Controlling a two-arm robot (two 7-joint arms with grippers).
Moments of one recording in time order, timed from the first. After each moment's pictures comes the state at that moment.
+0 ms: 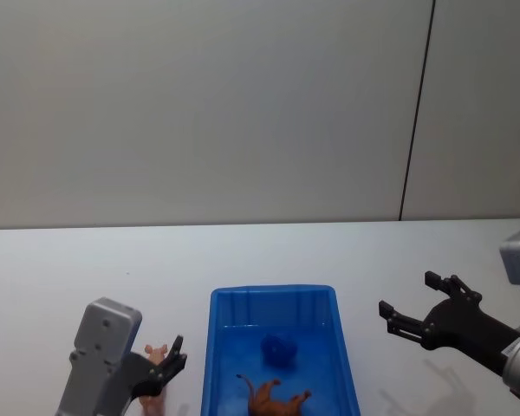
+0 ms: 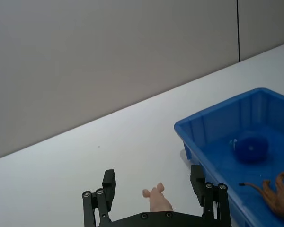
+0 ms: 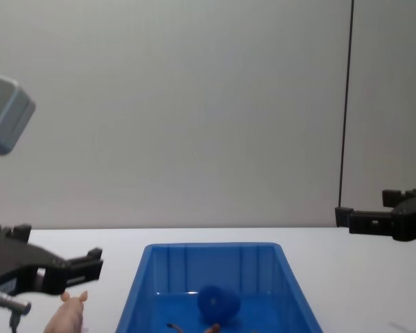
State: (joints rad) left arm -0.02 0.54 0.40 -1.79 -0.28 0.18 0.24; right arm 0.18 0.38 -0.23 -1.57 0.31 0.17 0.42
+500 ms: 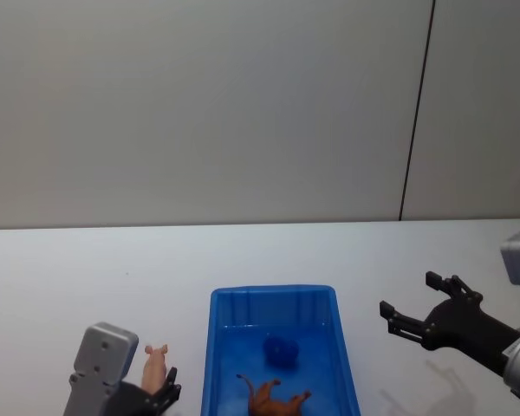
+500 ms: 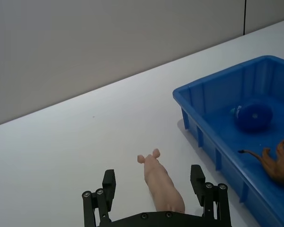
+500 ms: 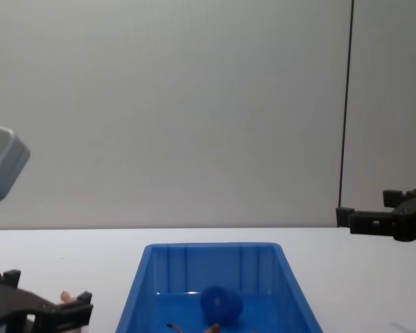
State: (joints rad) left arm 0.02 0.53 0.40 -1.77 -0.31 0.22 0.25; right arm 0.18 0.39 -0.23 -1.57 0.31 0.17 0.42
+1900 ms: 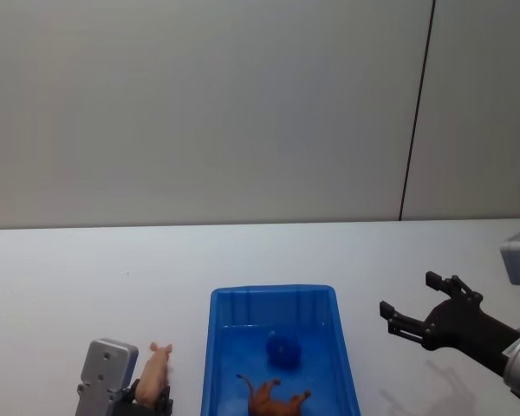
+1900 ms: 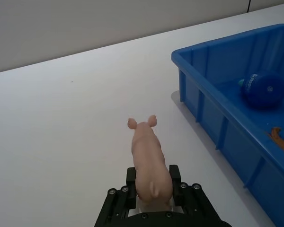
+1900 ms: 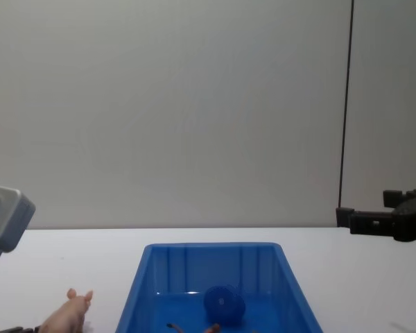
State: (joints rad) left arm -0.03 0.44 0.38 -1.58 -0.37 0.20 0.15; right arm 0.18 0.39 -0.23 -1.57 0.31 0.17 0.42
